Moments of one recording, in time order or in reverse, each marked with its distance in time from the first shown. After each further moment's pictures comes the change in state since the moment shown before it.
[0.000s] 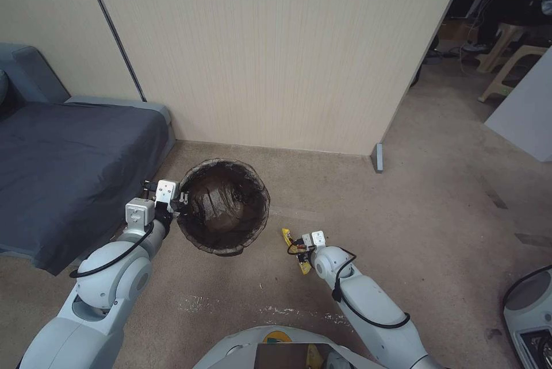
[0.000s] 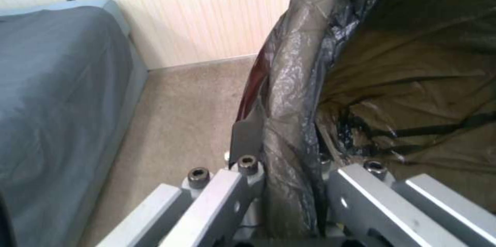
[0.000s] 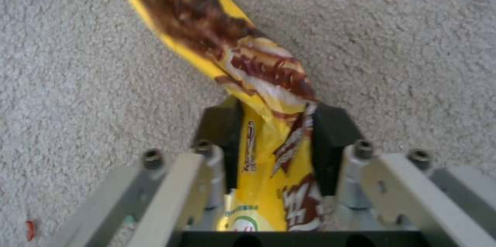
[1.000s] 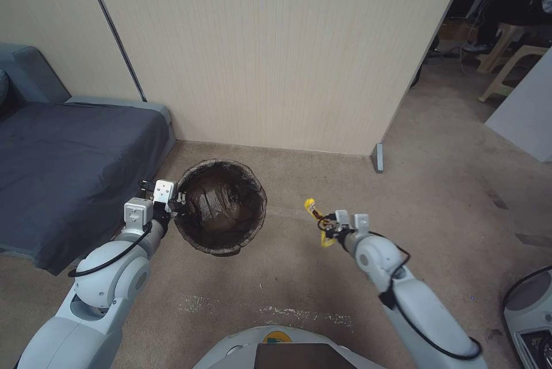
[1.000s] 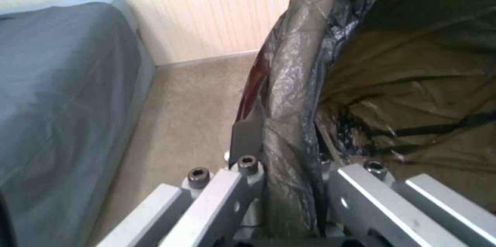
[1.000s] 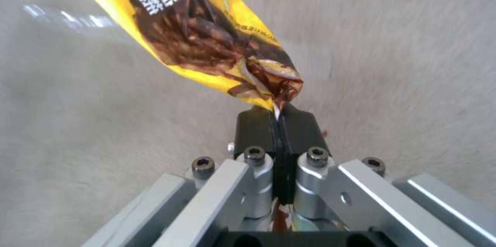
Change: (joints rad) left arm 0.002 0.007 -0.006 0.002 0.000 0.012 -0.015; right arm -0.223 -0.183 0.308 0.538 0.230 -0.002 0.061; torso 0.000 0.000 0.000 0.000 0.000
